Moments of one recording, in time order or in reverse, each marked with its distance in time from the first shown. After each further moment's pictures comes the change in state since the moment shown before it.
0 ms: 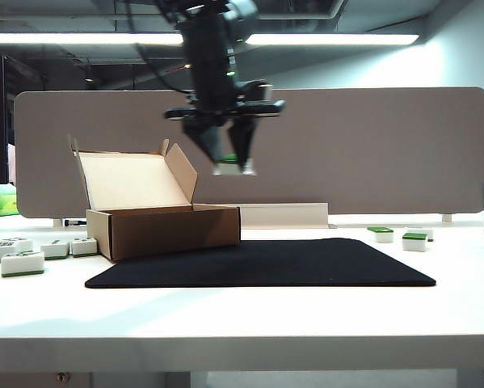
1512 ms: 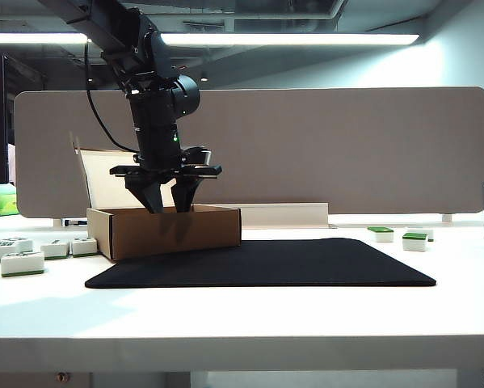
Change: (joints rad) left arm 0.180 0.141 -0.001 -0.028 0.058 0.018; right arm 0.000 0.000 0.000 0.000 0.000 0.000
